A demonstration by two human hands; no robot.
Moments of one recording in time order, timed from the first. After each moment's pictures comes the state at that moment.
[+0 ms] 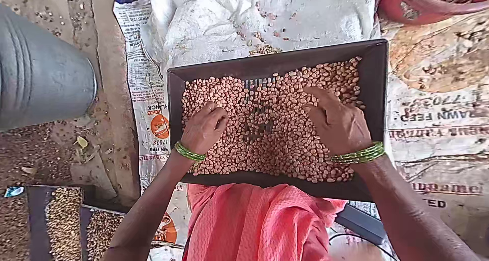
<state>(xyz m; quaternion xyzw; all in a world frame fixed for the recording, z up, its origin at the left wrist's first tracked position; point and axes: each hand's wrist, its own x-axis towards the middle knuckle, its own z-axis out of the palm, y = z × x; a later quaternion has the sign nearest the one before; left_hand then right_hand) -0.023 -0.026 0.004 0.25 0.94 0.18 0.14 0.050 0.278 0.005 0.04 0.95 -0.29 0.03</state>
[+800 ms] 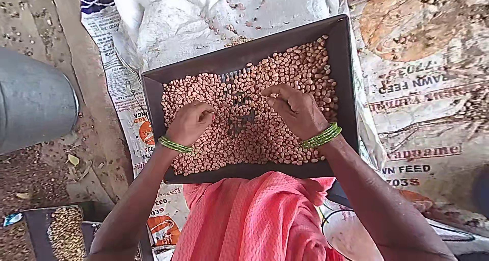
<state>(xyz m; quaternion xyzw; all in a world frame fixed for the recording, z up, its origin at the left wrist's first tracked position) -0.039 -0.016 0.004 0.22 0.90 0.25 0.27 0.055 0.266 -0.013 0.03 0.88 -0.47 0.04</state>
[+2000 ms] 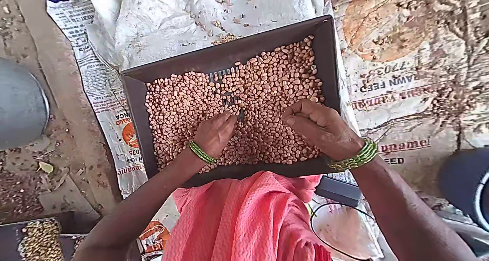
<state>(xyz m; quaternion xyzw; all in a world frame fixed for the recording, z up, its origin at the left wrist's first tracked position) 0.009 0.047 -0.021 0.40 0.89 0.12 0.19 0.102 0.305 0.017 0.05 0.79 -0.59 0.12</state>
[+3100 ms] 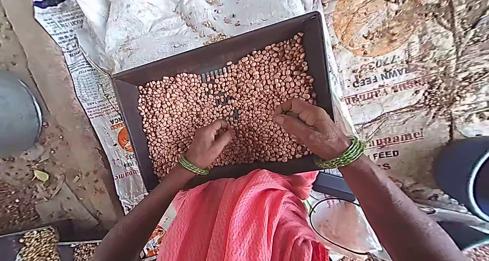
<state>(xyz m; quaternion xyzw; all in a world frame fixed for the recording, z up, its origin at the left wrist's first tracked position) 0.025 0.030 -0.021 0.20 0.82 0.43 0.31 0.104 0.293 0.019 0.06 0.78 -0.61 0.10</state>
